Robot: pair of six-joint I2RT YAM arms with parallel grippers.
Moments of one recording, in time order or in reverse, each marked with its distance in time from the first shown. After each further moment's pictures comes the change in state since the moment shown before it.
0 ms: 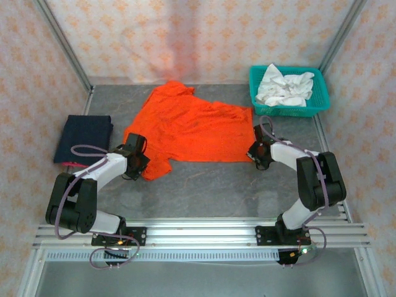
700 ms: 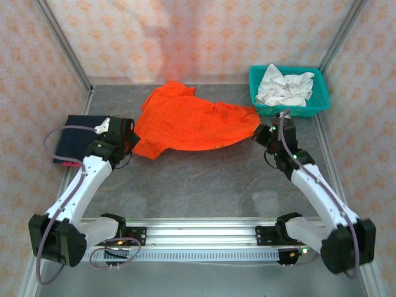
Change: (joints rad) left arm 0.000 -0.304 0.279 -0.179 -0.167 0.171; right arm 0.041 -0.621 -0.044 0.151 0.011 -0.199
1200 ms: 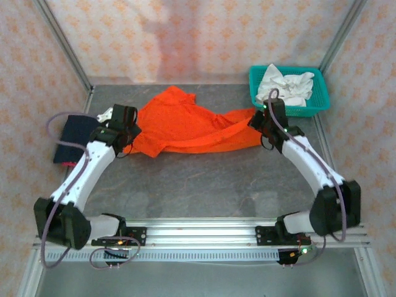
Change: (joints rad) left arm 0.009 0.212 0.161 -0.024 -0.048 0.074; right arm -0.026 0.439 0.319 -0.107 0.033 -0.065
